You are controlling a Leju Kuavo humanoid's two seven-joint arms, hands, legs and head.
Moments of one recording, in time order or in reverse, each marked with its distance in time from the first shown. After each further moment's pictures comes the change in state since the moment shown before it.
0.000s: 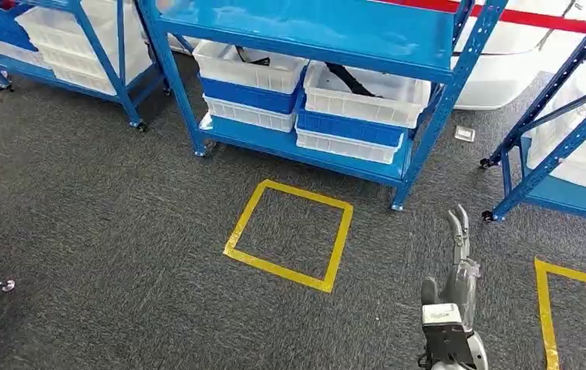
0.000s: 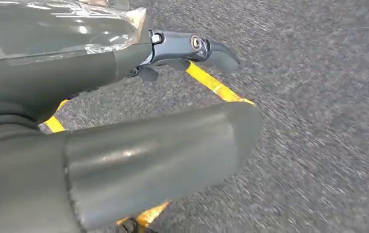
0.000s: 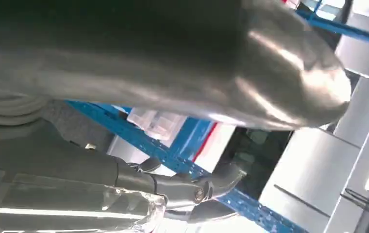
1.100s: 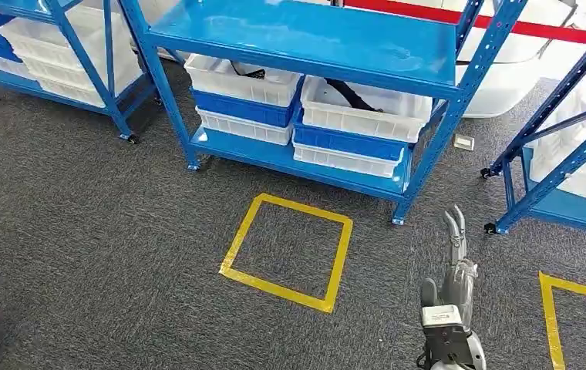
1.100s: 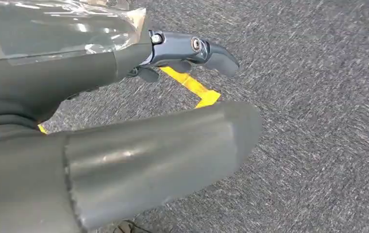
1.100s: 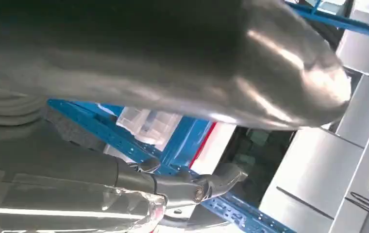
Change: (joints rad) left arm 0.004 0.003 0.016 0.000 -0.012 -0.006 -0.013; right arm 0.012 -0.006 -0.001 0.006 -0.032 0.000 -0.019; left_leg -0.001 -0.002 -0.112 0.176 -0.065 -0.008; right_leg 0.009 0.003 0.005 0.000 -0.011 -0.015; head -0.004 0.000
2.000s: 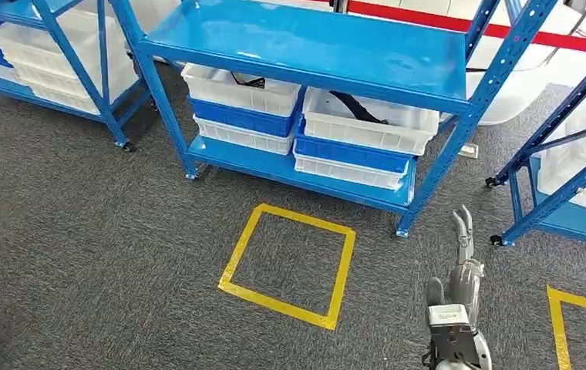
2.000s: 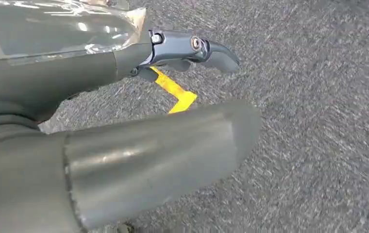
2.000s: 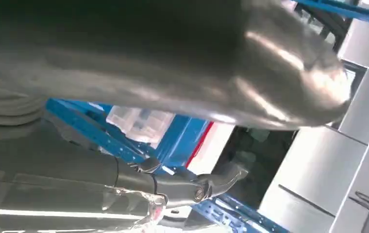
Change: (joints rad) left arm -0.005 0.011 0.000 0.000 -0.011 -0.012 -0.011; right arm -0.007 -0.038 0.001 0.009 -0.030 -0.028 -0.003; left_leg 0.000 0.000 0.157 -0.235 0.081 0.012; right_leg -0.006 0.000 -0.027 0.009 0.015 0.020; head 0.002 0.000
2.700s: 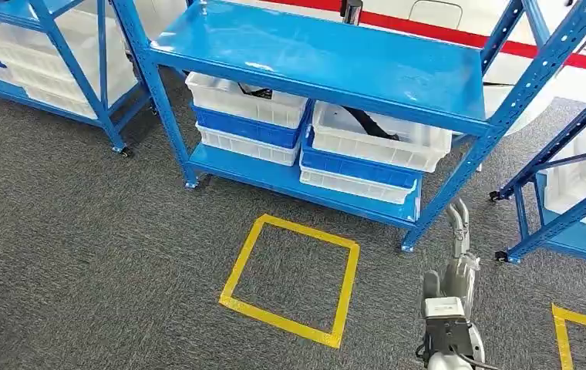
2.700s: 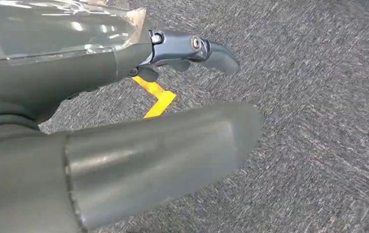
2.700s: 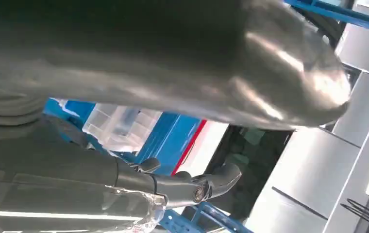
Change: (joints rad) left arm 0.002 0.005 0.003 0.002 0.000 0.000 0.000; right arm -0.038 -0.009 0.024 0.026 -0.009 -0.021 0.007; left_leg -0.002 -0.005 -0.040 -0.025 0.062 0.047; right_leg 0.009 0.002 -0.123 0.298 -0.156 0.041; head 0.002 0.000
